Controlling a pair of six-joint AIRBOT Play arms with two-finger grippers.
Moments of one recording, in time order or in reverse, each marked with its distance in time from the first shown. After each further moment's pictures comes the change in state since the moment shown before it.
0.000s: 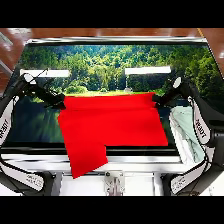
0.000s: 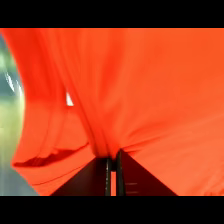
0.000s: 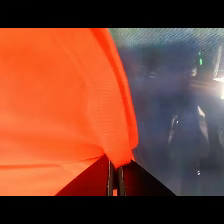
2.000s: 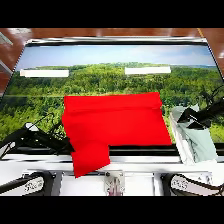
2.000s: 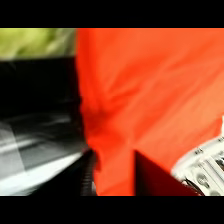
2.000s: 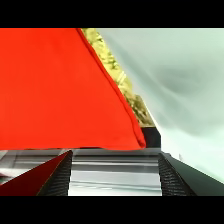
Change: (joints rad) left arm 0.031 0.466 -1.007 -0.279 0.130 0.224; right arm -0.420 0.430 -0.304 0.077 0.370 -0.264
